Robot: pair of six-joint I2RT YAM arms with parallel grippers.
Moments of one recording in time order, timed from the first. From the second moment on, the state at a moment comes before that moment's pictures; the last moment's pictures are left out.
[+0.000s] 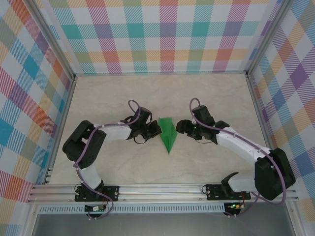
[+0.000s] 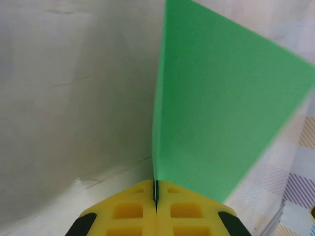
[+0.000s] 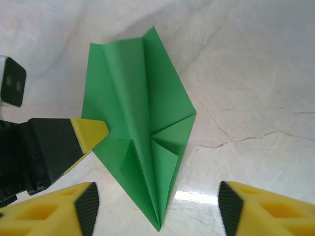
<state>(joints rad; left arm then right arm) -0.60 1.76 0.88 0.01 0.37 -0.99 0.54 1.32 0.80 -0.41 -0.21 0.81</state>
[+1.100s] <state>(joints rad) -0.60 1.76 0.81 0.03 0.31 -1.01 0.75 1.71 1.02 -0.42 -0.26 0.64</state>
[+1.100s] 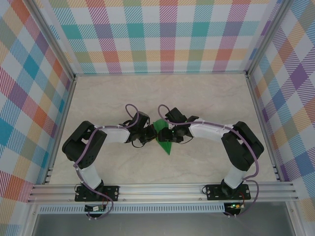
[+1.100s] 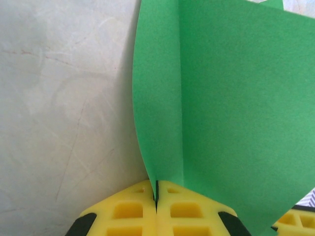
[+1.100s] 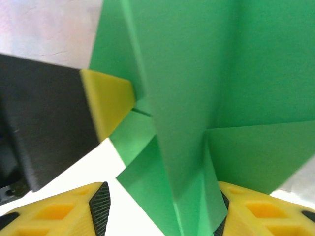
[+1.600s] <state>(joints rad) -0.60 1.76 0.81 0.03 0.32 -1.01 0.79 1.79 1.10 -0.49 -0.17 0.63</state>
